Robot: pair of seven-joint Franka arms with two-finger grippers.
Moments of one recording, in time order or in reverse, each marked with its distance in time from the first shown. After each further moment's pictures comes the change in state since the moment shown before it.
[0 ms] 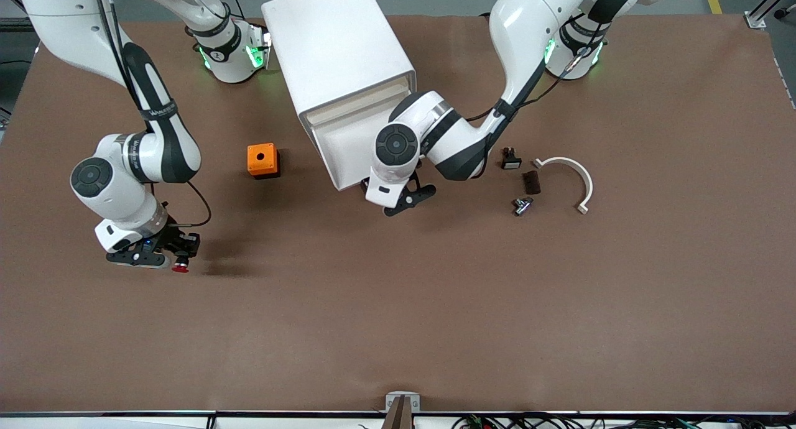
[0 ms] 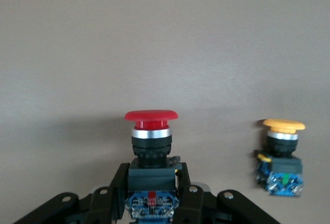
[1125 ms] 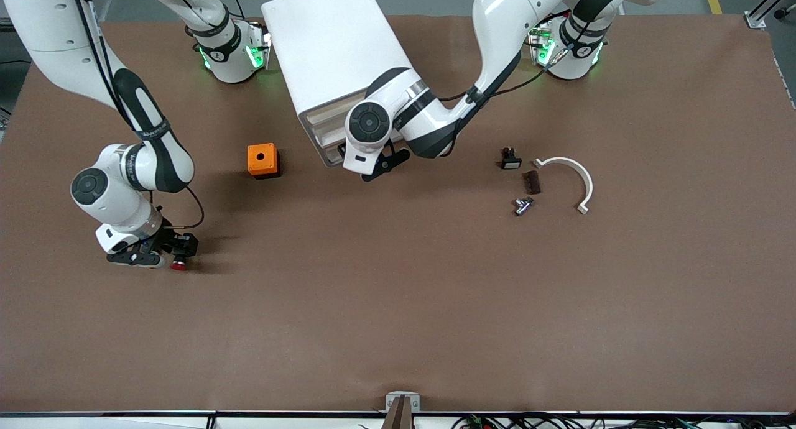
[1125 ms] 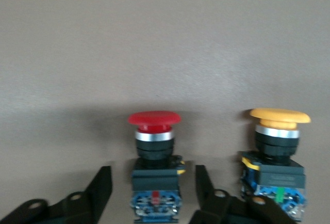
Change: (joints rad) left arm -0.038 0.013 -0.101 -0.023 -0.122 -0.016 -0.130; right arm -0.137 0.088 0.087 -0.012 0.000 0.077 -0.054
